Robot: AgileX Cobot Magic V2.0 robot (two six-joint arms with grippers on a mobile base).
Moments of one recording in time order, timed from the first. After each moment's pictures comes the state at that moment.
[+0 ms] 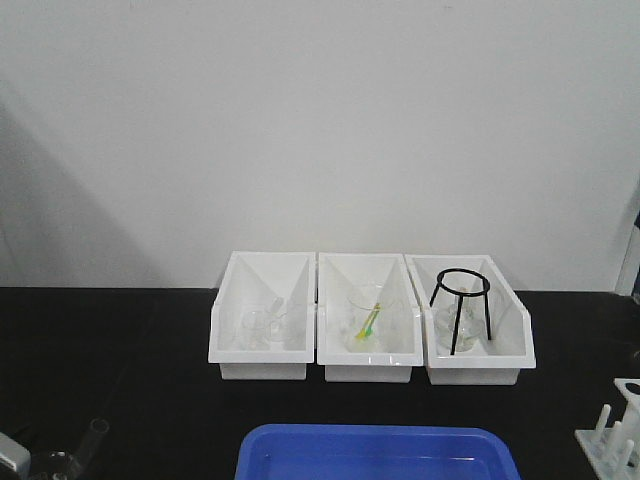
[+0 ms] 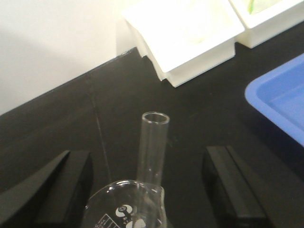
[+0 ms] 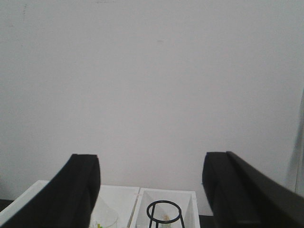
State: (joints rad) left arm -0.27 1.25 -0.32 -0.10 -0.53 0.36; right arm 0.08 0.83 -0.76 -0.07 -0.14 0.07
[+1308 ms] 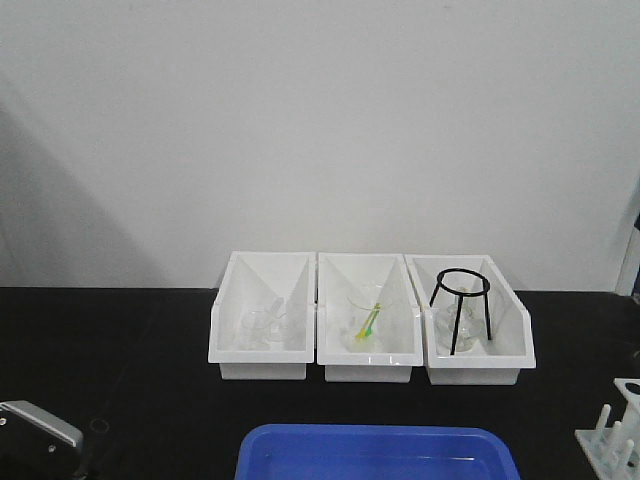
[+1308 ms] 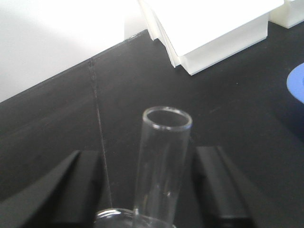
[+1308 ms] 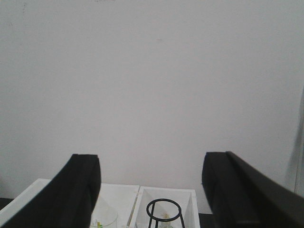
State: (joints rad) left arm -0.27 1.59 -0.41 -0.14 -0.77 0.39; right arm 0.08 0.83 -0.76 -0.07 -0.14 0.07
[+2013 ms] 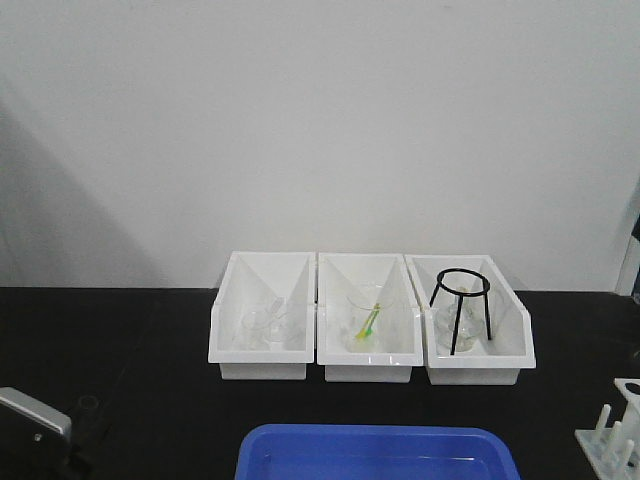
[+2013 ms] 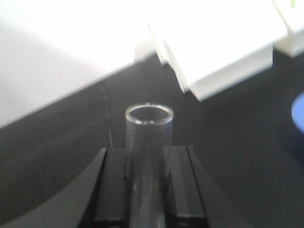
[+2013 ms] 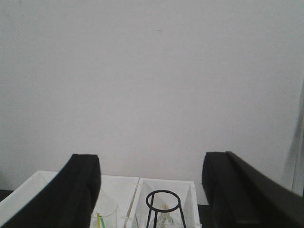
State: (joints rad) left arm -0.27 1.50 -0.41 -0.14 -0.78 0.38; right arm 0.08 0.83 -0.76 -0.07 -0.11 0.07
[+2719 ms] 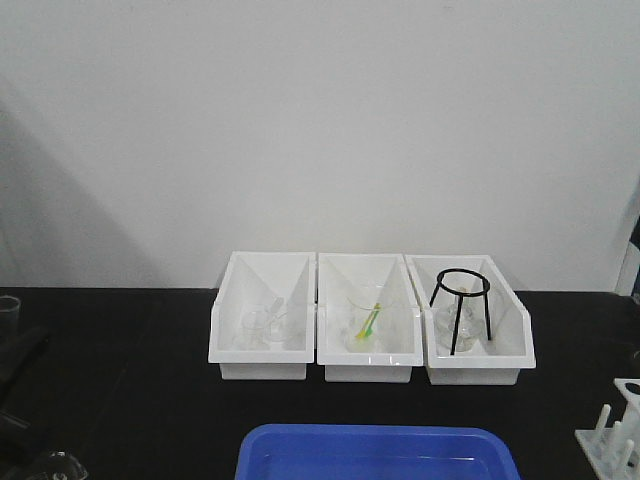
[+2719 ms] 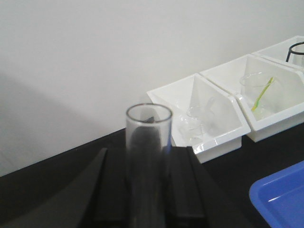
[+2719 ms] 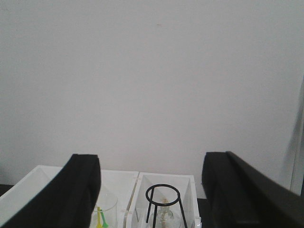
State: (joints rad) left arm -0.27 0.92 -0.64 -0.15 -0.03 0.34; right arm 0.08 0.83 -0.76 -0.07 -0.08 0.07
